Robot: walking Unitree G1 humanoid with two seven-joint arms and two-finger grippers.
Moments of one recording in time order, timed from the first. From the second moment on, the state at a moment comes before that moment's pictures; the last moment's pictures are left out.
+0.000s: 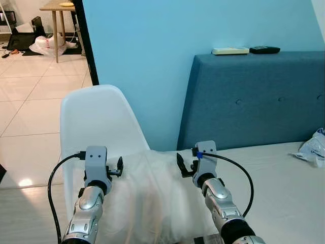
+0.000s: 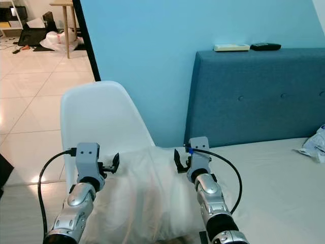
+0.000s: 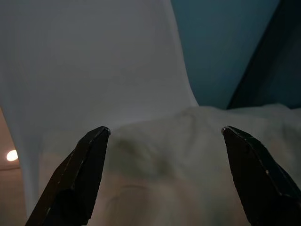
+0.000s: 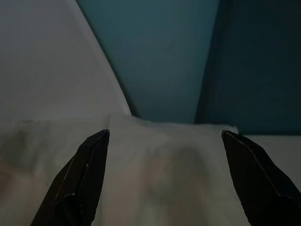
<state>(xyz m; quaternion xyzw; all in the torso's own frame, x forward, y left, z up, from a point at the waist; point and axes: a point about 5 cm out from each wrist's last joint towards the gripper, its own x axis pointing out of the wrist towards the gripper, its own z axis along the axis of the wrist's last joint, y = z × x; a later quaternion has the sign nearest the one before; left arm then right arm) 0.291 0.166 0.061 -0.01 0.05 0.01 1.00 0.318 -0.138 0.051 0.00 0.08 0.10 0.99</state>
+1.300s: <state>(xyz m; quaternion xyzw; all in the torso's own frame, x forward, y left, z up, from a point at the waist) 0.294 0.164 0.056 -0.01 0.07 0.01 1.00 0.315 -0.138 0.047 0.01 0.10 0.10 0.99</state>
